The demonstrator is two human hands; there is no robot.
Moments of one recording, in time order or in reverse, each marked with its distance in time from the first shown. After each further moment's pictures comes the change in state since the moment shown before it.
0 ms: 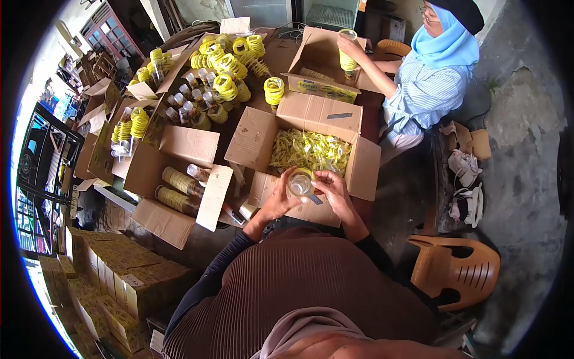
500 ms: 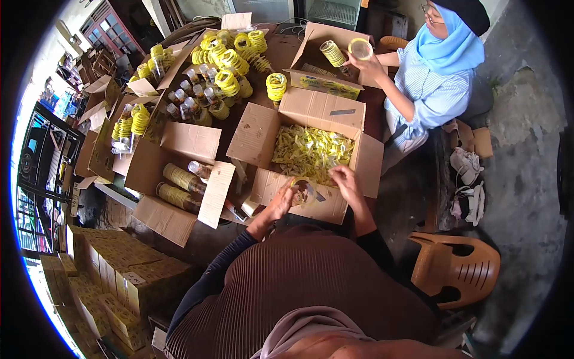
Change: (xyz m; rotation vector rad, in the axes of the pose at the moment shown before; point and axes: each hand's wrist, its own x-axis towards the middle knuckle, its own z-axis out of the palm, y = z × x) left_hand -0.020 -0.048 0.009 0.034 -0.083 -0.091; right_hand 0.022 0.029 -0.052 -0.414 0.117 -0.143
